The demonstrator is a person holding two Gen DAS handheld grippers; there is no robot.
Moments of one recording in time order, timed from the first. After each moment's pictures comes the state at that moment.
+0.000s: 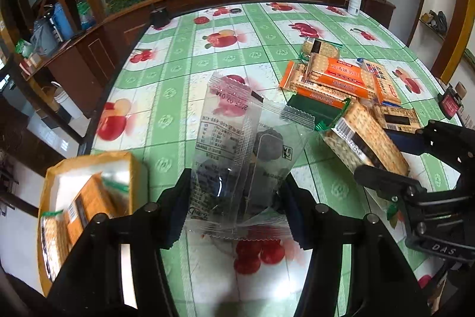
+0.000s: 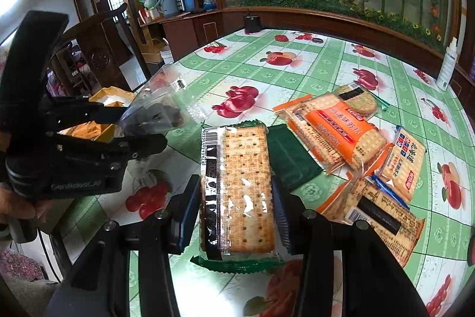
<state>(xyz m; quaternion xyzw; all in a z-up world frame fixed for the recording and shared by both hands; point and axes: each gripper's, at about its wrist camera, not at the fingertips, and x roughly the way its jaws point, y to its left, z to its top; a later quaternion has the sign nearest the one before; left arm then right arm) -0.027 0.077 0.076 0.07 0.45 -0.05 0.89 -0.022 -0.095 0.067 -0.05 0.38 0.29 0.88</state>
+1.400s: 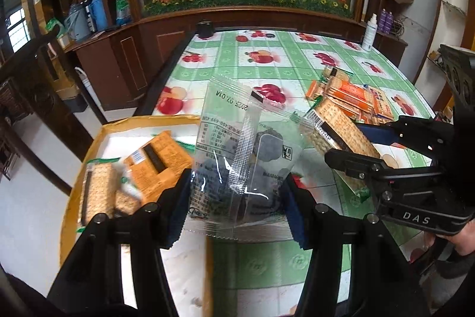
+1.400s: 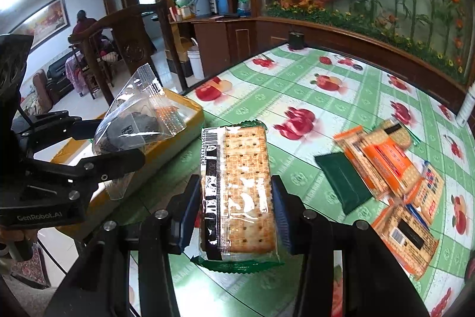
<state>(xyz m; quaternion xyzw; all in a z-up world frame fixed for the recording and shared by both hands) -0.114 0.142 0.109 0.01 0.40 -0.01 0.92 -0.050 -0.029 0.091 -0.09 0.35 0.34 0.87</state>
